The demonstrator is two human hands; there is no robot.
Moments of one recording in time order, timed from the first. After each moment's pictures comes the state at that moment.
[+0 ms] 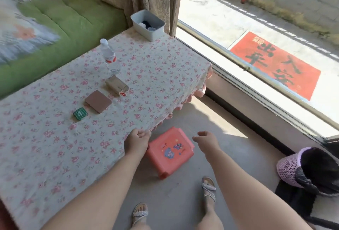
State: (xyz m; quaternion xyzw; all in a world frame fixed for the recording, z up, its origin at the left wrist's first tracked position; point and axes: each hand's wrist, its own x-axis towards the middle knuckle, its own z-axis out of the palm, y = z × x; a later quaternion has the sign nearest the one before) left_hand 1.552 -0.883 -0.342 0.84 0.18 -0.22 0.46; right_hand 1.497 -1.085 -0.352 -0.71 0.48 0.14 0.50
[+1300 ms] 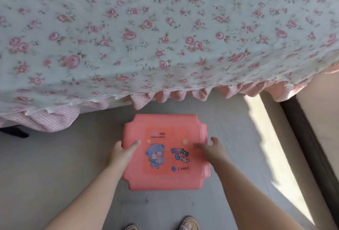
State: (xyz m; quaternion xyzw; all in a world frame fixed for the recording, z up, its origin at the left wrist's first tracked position) left_hand 1.520 -0.959 -0.817 0.66 0.54 -0.21 0.48; right_hand 1.614 -1.202 -0.792 -0.81 0.27 0.39 0.33
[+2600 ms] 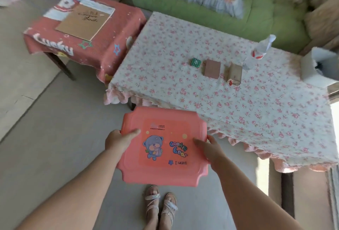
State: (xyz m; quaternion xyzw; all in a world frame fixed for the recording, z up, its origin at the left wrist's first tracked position) left_hand 1.302 -0.835 -0.393 0.54 0.68 -0.02 0.50; right_hand 1.488 -1.027 -0.400 -0.79 0.06 0.47 0.38
